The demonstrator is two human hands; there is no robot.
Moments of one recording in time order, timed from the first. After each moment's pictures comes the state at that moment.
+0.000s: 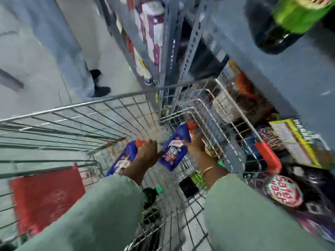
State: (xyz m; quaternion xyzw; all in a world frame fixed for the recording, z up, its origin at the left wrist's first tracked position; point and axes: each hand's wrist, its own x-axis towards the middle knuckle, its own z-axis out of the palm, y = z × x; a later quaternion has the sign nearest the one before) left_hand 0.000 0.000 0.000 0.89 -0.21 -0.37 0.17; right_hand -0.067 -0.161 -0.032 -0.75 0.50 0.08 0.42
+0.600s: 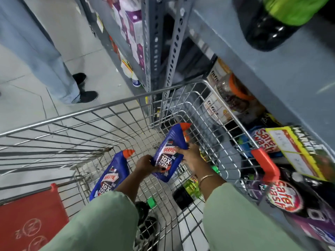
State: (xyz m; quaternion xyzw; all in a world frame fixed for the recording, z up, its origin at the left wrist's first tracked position) left_hand -0.006 -0.023 -0.041 0.83 -0.08 -0.49 0.25; right_hand -0.074 -0.175 -0.047 -0.53 0.54 0.03 0.66
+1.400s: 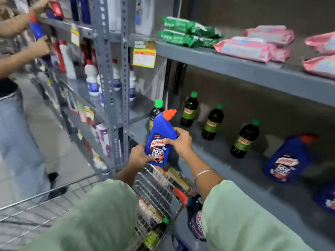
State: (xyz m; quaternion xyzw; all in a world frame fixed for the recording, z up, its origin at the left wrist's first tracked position) left_hand -0.054 -0.122 0.310 0.82 -0.33 -0.16 0.43; right_hand -0.150 -0.237 0.356 -0.75 0.36 -0.30 0.47
